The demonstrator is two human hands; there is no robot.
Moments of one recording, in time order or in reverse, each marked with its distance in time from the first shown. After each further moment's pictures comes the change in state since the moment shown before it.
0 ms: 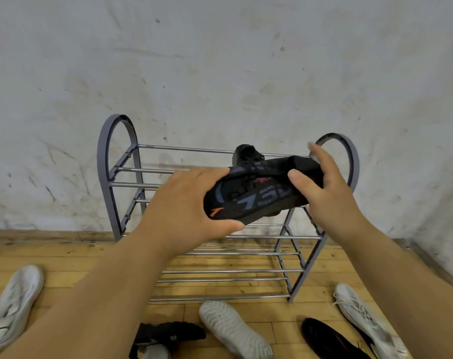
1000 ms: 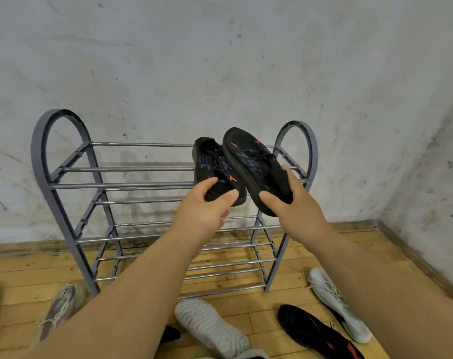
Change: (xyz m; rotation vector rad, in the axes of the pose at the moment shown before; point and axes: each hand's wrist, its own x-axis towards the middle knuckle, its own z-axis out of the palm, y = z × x) left_hand 0.037 0.062 0.105 -0.962 -0.037 -0.589; right_hand -0.018 0.052 -0.030 -0.252 -0.019 0.187
